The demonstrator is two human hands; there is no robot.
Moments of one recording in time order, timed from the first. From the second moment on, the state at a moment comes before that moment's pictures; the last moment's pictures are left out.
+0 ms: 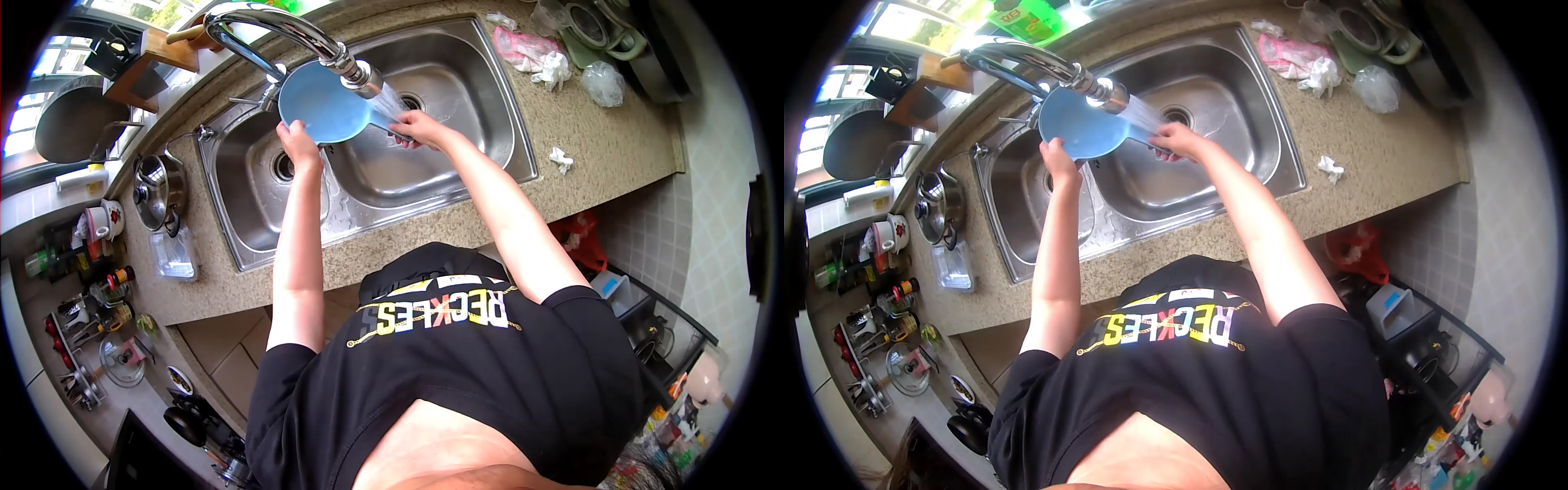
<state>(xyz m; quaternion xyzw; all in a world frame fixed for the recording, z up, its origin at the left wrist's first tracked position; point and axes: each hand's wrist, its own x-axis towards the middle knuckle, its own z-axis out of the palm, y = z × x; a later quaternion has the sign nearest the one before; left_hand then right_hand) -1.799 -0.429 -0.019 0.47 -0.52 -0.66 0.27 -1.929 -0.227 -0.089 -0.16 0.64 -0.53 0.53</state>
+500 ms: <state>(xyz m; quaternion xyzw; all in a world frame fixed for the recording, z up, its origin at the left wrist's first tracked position) -1.774 -0.422 -0.018 0.46 -0.51 -0.71 0.17 -1.928 -0.240 -0.064 -0.14 0.62 -0.53 0.56</state>
